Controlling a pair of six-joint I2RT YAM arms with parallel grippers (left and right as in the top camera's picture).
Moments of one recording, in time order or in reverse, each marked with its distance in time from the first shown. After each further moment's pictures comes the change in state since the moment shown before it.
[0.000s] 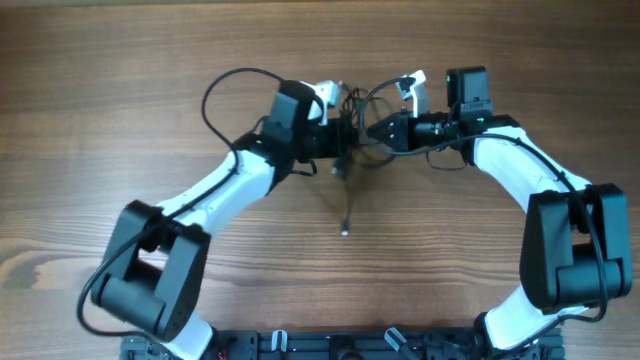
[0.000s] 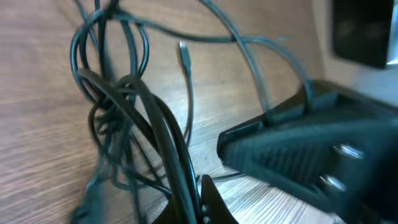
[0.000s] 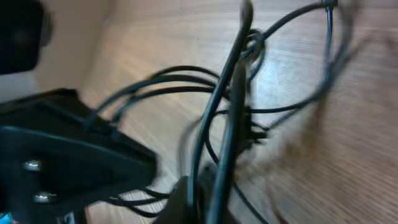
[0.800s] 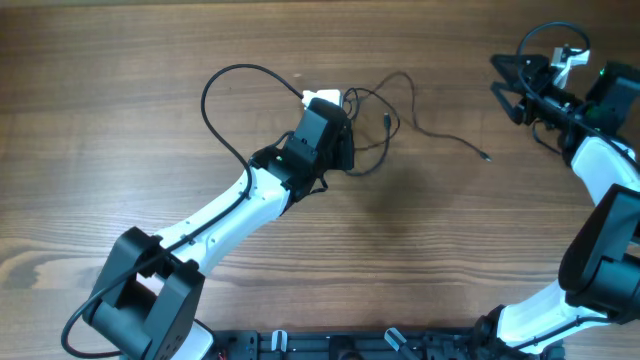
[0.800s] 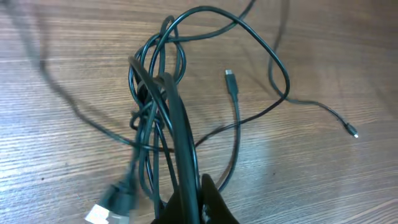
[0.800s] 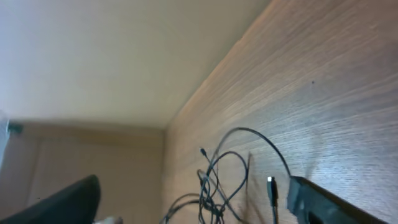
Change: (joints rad) left arm -0.161 -0.089 0.003 -0.159 -0.528 0.051; right arm -0.511 0.002 0.005 0.387 -0.221 0.627
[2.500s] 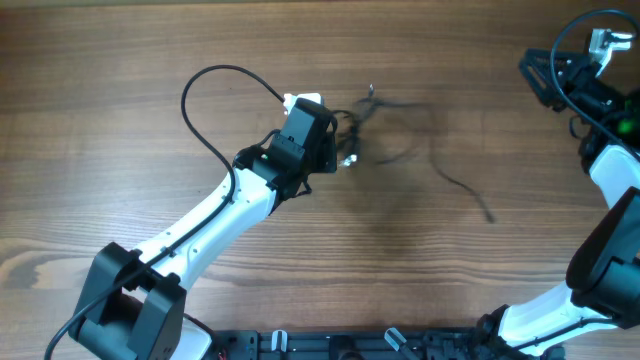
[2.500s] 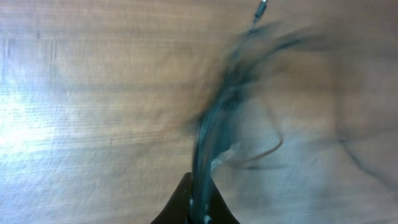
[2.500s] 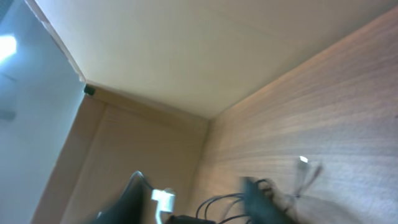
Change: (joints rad) left arm 0.042 -0.064 0.000 -0.166 -0.056 -0.006; right arm -0.107 0.001 -0.011 0.498 -0.264 0.332
